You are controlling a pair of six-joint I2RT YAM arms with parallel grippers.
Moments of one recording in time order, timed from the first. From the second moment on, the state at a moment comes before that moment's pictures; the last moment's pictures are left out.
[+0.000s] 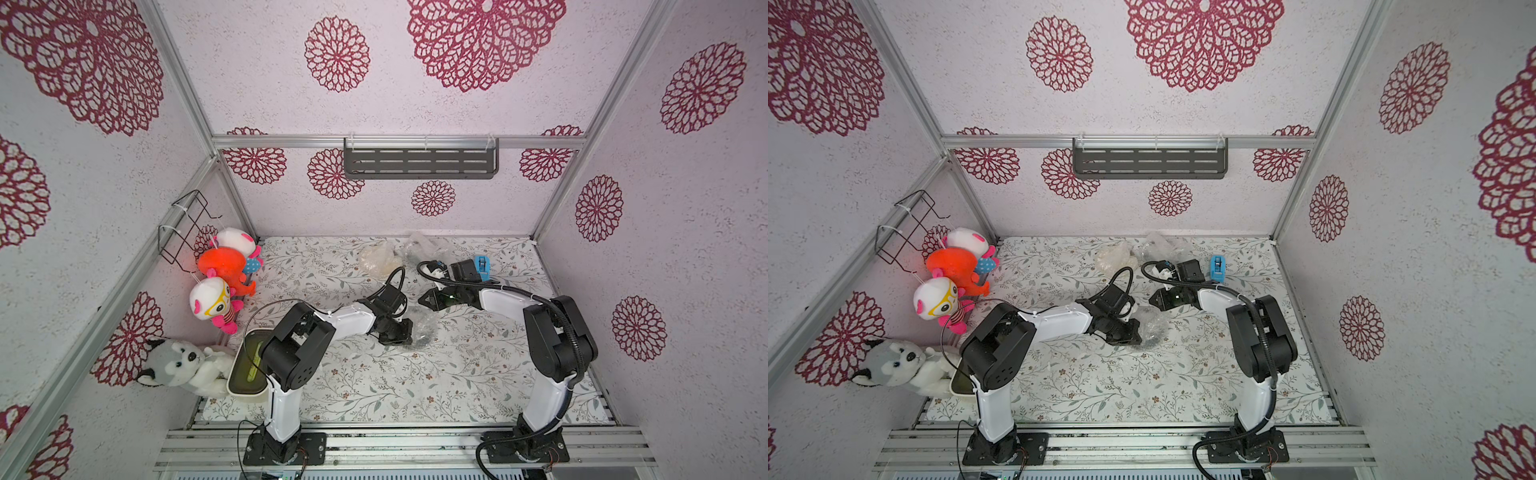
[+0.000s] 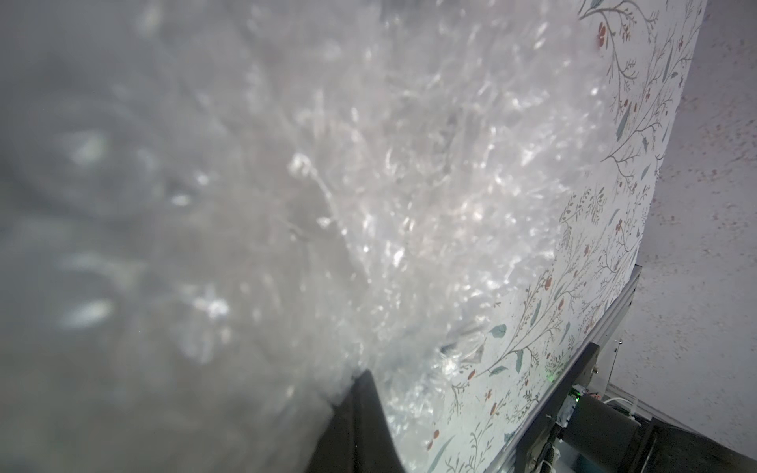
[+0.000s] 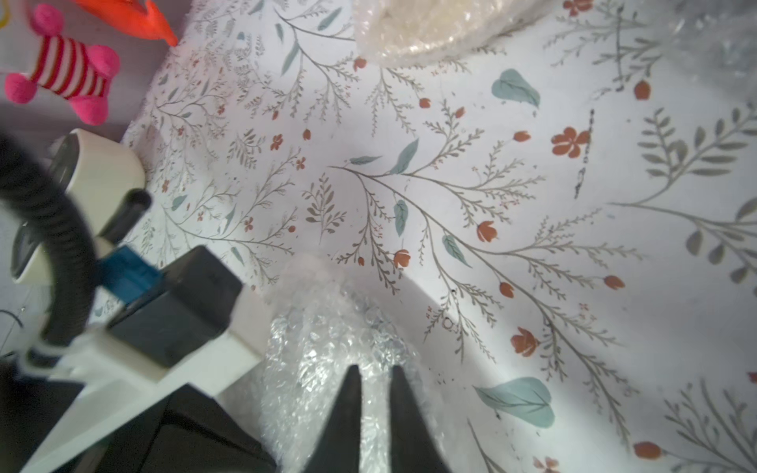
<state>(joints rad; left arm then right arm) -0.70 1.95 1.18 -0.34 0.42 -0.63 0.37 1.83 1.15 -0.19 -0.62 0.11</state>
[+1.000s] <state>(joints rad) -0.70 1.95 1.18 -0.34 0.42 -0.62 0.43 1.78 0.84 -0.08 -0.68 0.36</state>
